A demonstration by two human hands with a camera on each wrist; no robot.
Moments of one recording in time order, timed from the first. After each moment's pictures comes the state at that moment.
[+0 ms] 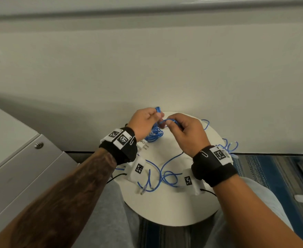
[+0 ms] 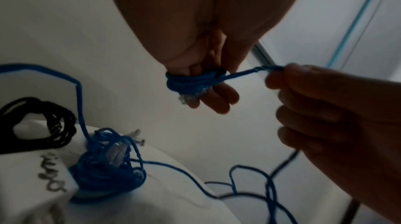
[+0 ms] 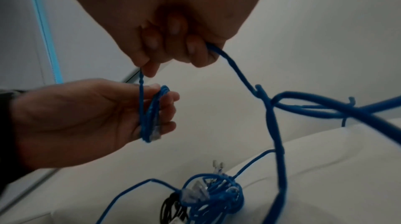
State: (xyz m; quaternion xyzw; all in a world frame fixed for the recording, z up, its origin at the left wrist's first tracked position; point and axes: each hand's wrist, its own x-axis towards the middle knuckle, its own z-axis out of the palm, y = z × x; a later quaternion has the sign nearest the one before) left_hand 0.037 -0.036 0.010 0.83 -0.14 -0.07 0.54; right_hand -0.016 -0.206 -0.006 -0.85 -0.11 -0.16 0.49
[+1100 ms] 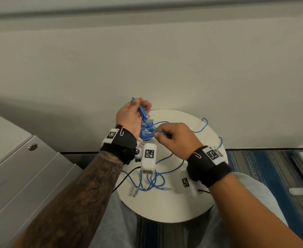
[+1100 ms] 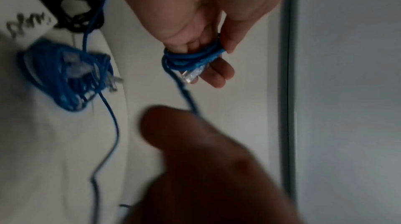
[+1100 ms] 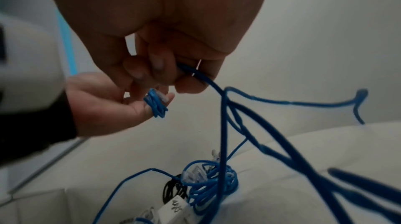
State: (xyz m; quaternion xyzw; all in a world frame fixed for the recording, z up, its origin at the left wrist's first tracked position) left_hand 0.050 -0.046 0.004 0.46 0.08 0.00 0.88; right_hand -0.026 -0.203 -0.013 -0.89 -0.17 -0.05 0.41
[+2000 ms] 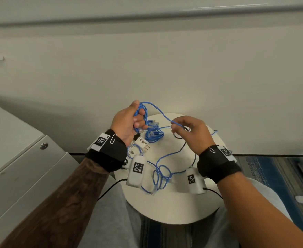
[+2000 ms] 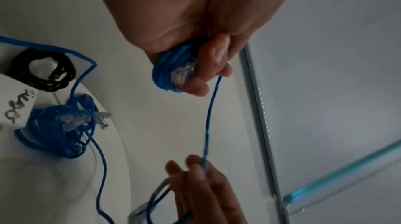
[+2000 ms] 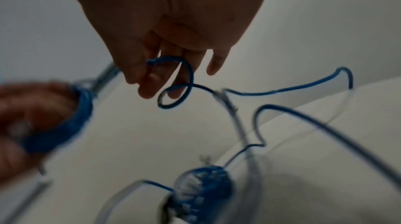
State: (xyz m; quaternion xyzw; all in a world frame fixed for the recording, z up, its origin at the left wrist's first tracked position) left_hand 0.014 -0.014 0.040 0.58 0.04 -0.09 0.81; right_hand -0.016 -0.221 -0.013 -0.81 -0.06 -0.10 0.58
